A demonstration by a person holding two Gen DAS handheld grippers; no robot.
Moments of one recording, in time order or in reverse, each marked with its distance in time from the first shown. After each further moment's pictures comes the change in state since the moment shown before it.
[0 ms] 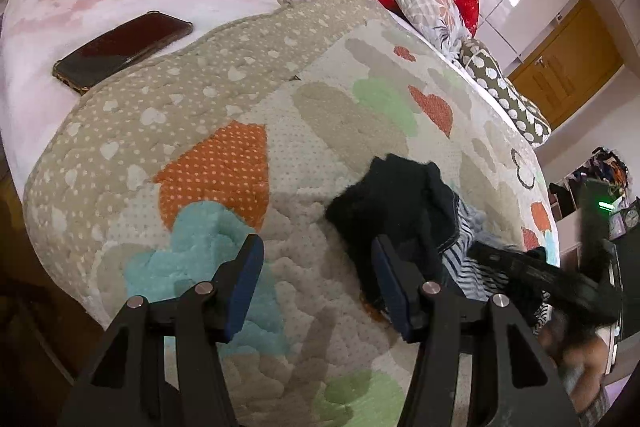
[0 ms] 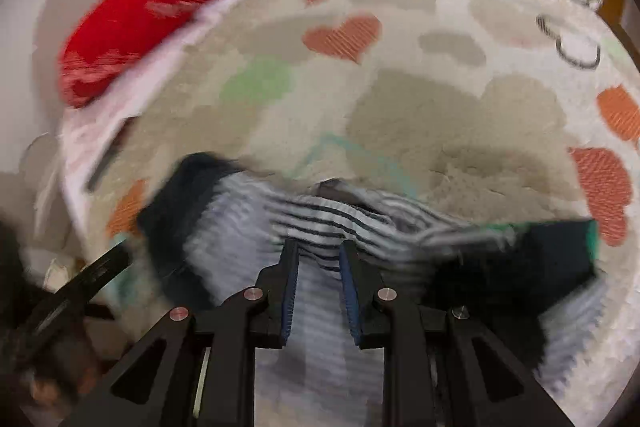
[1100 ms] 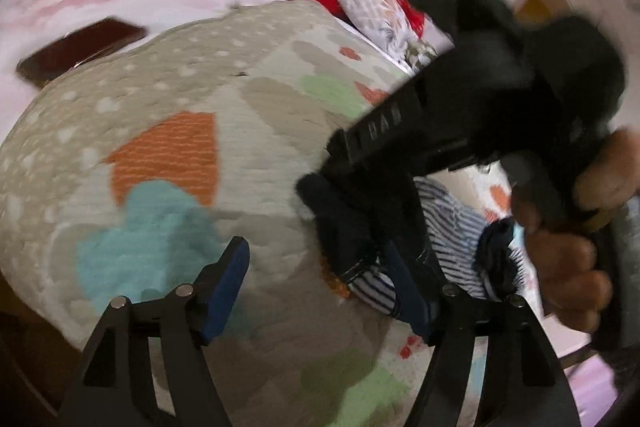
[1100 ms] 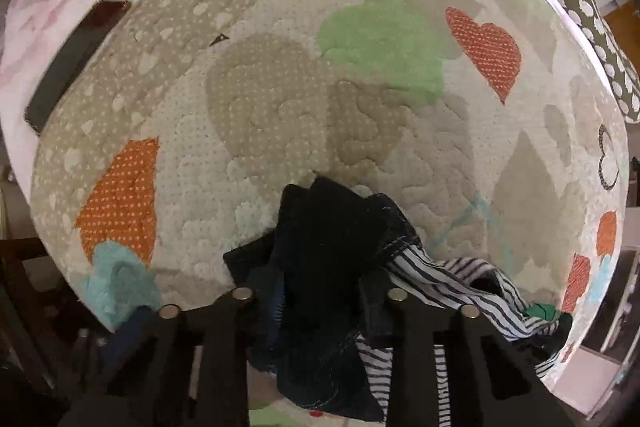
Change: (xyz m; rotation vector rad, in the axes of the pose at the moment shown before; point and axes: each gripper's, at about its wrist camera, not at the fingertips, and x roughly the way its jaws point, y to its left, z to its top) left arm 0.004 -0.015 -0.031 0.118 -0.061 -0.166; right arm 0.066 0.162 0.050 -0.281 0.353 -0.269
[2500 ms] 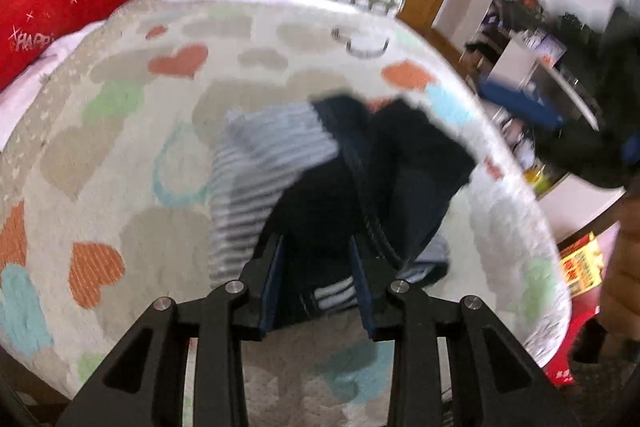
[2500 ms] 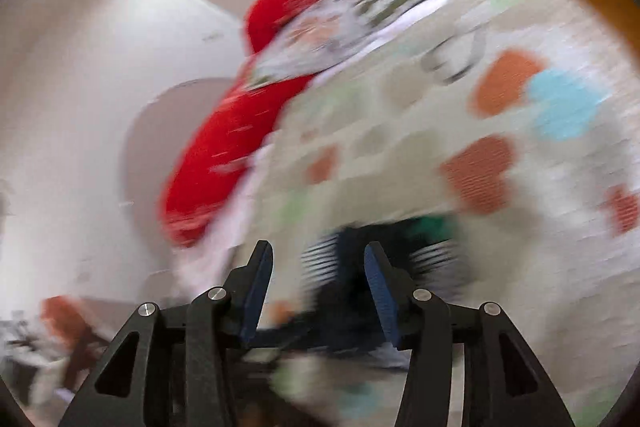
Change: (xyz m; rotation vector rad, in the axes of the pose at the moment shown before) left arm 0.058 -0.208 -0.043 0.448 0.238 -0.014; right arm -0.090 -0.301 -0.249 0.587 -0.720 0.823
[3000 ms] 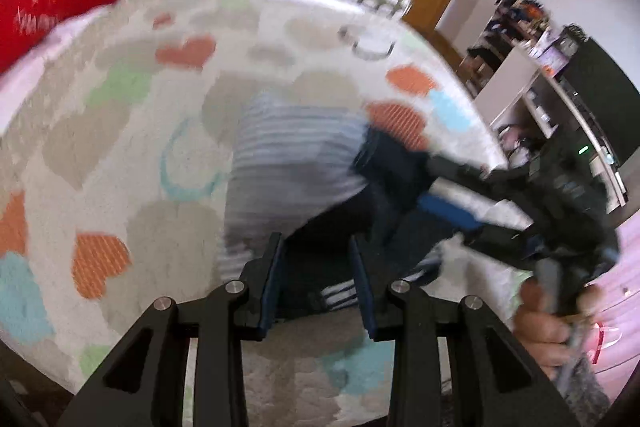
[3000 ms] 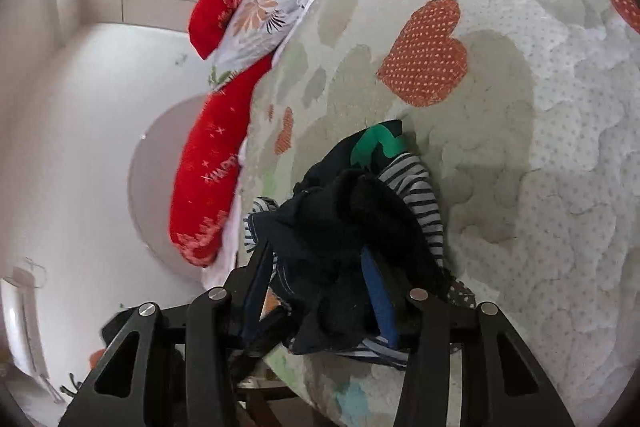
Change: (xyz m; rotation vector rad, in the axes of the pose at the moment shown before) left arm -0.023 0.009 0.011 -0.041 -0.027 -0.036; right arm 0.041 -0.090 -0.045 0.279 -0.005 0.024
